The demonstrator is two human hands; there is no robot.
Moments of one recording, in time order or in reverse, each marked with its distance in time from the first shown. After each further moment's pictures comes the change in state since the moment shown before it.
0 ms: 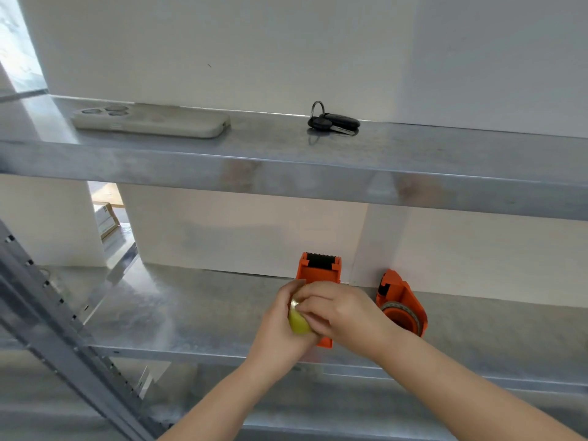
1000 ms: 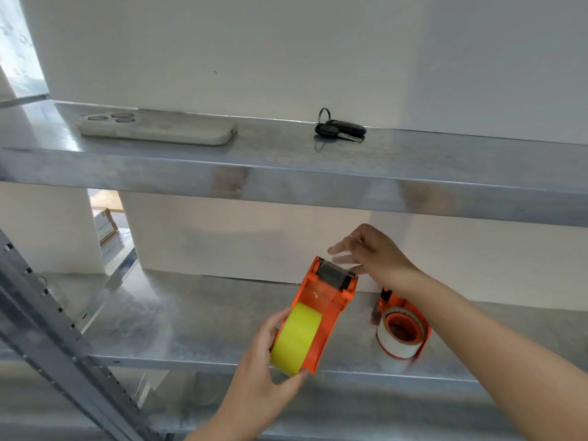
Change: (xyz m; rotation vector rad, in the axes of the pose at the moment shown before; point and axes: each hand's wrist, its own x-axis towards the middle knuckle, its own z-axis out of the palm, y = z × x) left_hand -0.043 -0.023 -0.036 0.095 -0.027 0.159; right_hand 0.043 0.044 -0.053 0.684 0.058 0.862
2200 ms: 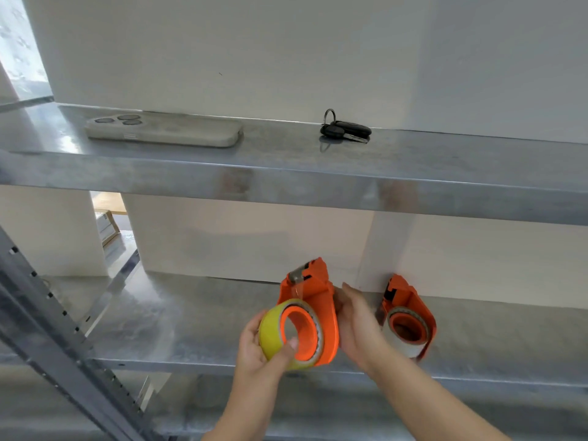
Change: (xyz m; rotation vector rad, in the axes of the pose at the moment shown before) left_hand 0.011 -0.015 0.010 -0.699 0.259 -0.357; right_hand -0.029 0.069 0.086 0.915 -0.043 0.316
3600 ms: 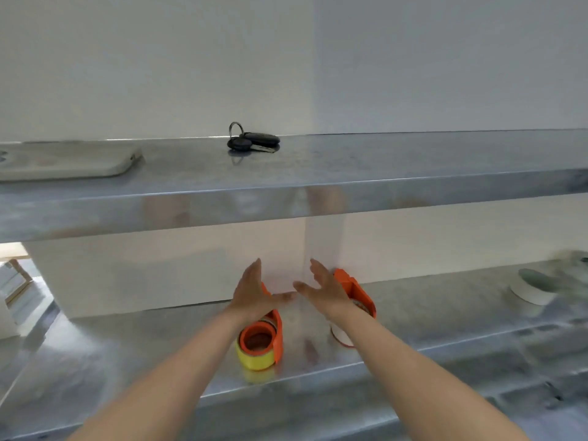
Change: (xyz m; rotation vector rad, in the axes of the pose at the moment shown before) left_hand 0.127 0.008 0.080 1.042 -0.356 0.015; right_hand 0.023 -0.043 -0.057 -0.769 0.329 -0.114
